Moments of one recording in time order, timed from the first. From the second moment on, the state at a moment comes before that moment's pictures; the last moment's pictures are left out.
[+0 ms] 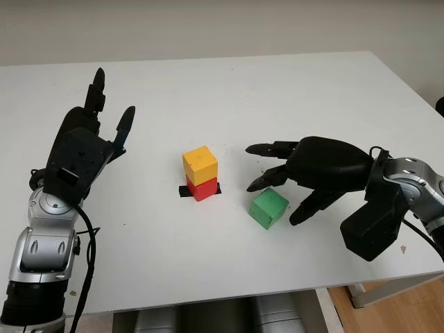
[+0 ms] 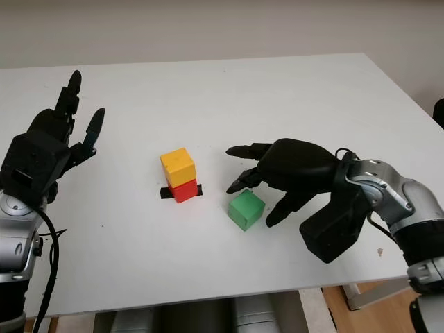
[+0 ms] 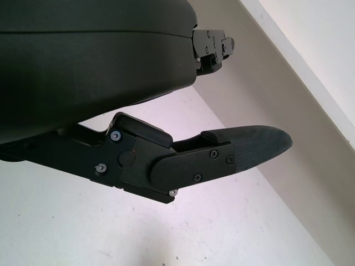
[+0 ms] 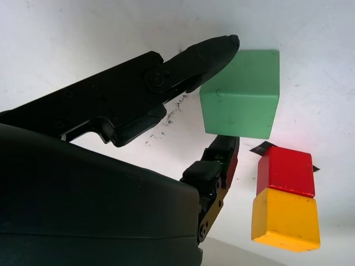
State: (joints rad) left arm -0.32 0.43 0.13 -0.17 0.23 0.37 -0.10; right arm -0.62 -0.79 0.27 0.45 -0.64 -0.90 0.33
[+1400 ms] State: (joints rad) left arm -0.32 0.43 0.14 -0.20 0.23 0.39 -0.10; right arm -0.64 -0.75 0.32 0.60 -0.68 -0.99 0.12
